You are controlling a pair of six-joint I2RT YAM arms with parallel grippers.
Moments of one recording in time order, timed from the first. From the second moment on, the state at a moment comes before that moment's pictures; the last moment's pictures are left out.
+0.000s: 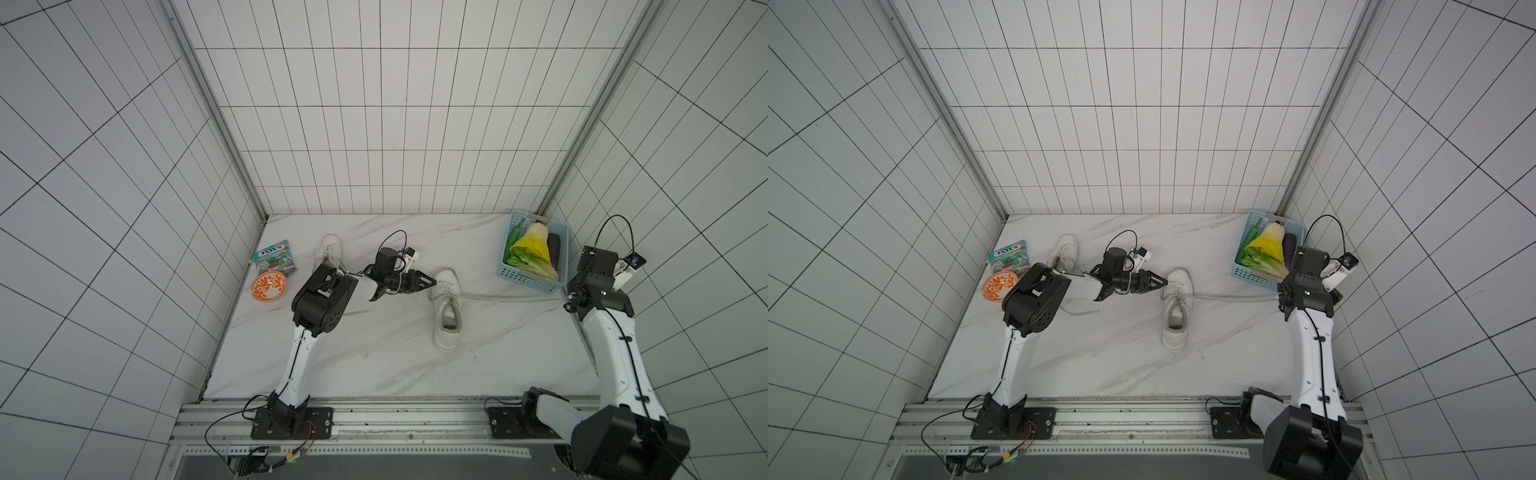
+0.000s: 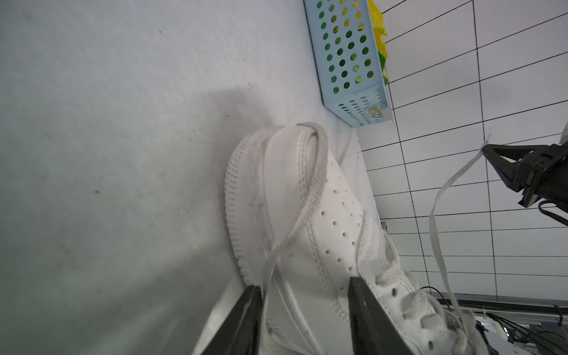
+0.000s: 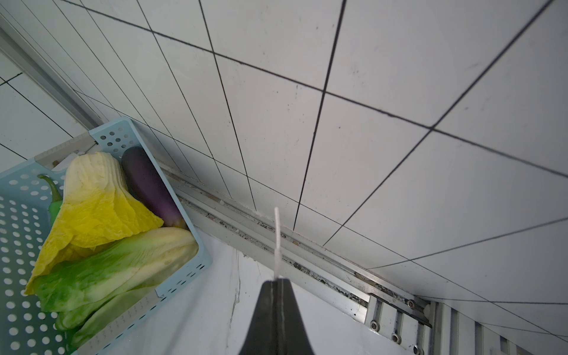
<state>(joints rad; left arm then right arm) -0.54 2.27 1.27 0.49 0.86 -0.77 -0.21 1.09 0.98 -0.60 0.64 0.49</state>
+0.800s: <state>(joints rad) -0.55 2.33 1.34 0.57 0.89 -0.86 -0.21 1.07 0.98 -0.60 0.62 0.49</state>
